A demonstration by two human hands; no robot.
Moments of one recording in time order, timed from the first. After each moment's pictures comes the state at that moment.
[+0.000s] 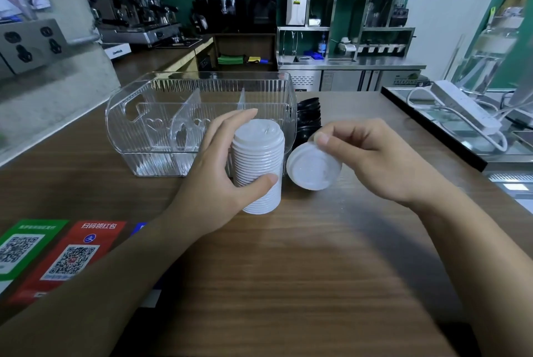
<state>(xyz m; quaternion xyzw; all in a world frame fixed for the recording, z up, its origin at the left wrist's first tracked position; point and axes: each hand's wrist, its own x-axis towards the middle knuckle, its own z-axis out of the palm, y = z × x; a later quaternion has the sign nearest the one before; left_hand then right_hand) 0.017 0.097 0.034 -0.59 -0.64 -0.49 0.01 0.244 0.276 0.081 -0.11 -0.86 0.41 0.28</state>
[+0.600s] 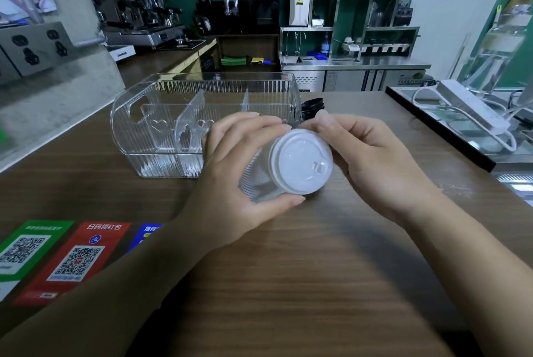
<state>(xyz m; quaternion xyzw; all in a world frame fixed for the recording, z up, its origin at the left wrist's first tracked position) 0.036 0.096 0.036 -0.65 -0.57 -0.46 0.20 0.229 0.239 0.082 -0.11 -0.76 0.53 0.35</state>
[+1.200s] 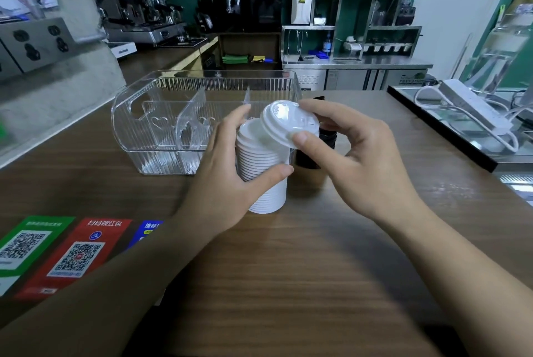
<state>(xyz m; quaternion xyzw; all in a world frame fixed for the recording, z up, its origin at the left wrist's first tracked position) 0.027 0.102 0.030 -0.53 -0.67 -0.52 0.01 0.218 0.229 0.075 -0.15 -0.82 0.32 0.46</state>
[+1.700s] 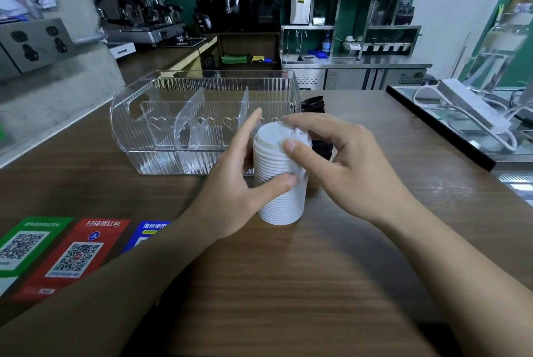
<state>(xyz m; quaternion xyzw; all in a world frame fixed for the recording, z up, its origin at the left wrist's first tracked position) 0.032 0.108 0.021 -0.56 -0.59 -0.56 -0.17 0.215 0.228 0.076 -0.13 -0.86 0.31 0.39</state>
